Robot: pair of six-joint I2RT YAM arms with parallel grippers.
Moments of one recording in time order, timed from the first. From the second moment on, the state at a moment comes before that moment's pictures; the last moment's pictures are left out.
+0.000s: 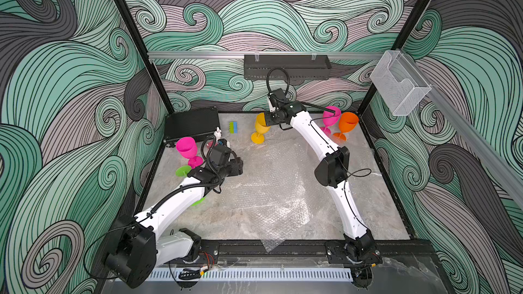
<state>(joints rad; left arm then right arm) -0.46 1.18 0.75 -0.33 -0.07 -0.51 0.55 2.46 2.59 -1.02 0.11 0.21</state>
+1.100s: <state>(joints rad) -0.45 1.17 0.75 -0.36 -0.04 -0.53 0.60 2.52 2.64 -1.02 0.16 0.16</state>
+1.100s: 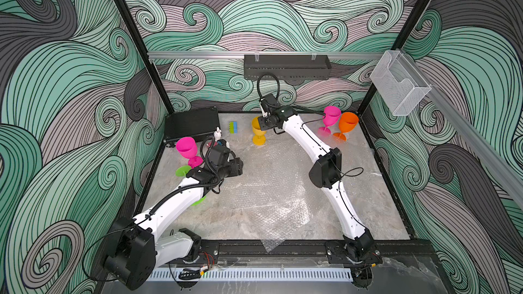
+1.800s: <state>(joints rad) -0.45 1.19 0.77 -0.39 -0.02 -0.53 0.57 2.46 2.66 -1.02 0.13 0.14</state>
